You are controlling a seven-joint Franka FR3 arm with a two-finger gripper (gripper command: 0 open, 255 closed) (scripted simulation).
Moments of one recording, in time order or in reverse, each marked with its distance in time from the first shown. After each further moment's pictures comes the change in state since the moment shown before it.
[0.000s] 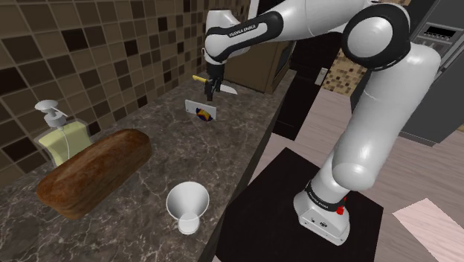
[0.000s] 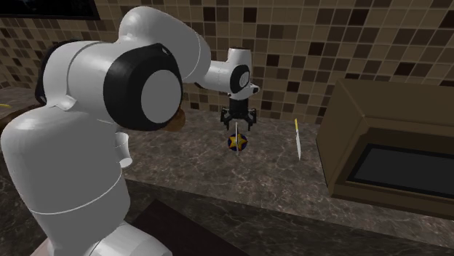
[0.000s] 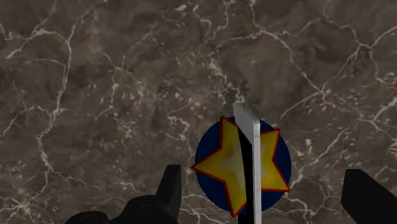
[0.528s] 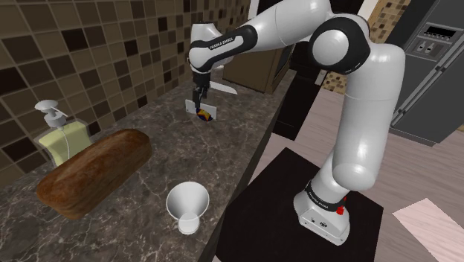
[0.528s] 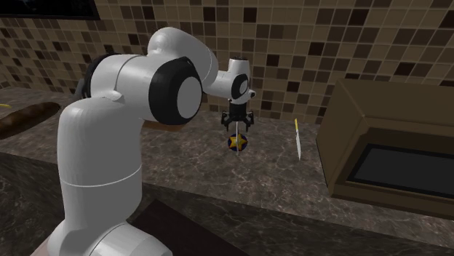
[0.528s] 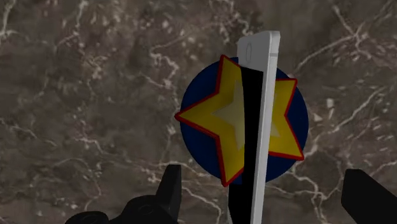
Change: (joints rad) arm 0.008 0.206 0.028 0.156 0.025 0.048 -0.070
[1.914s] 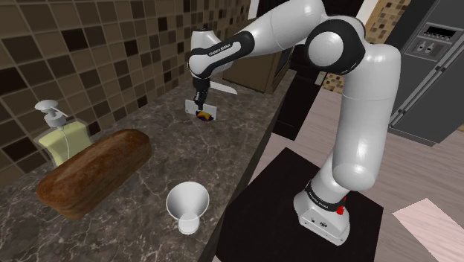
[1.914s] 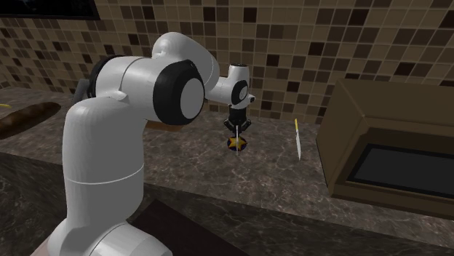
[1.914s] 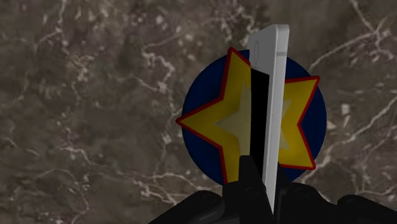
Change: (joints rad) arm -0.001 0.027 0.001 -0.023 0.002 0.051 -0.003
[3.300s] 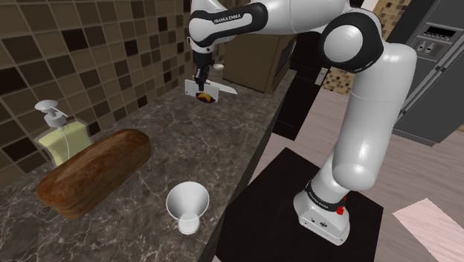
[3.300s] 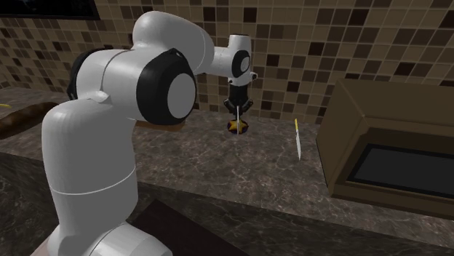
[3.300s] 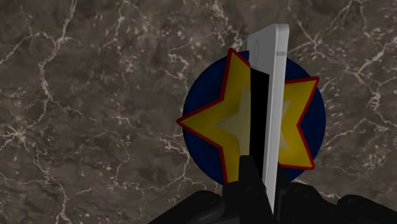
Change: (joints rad) arm 0.001 -0.096 -0.003 0.139 -0.007 -0.236 0.002
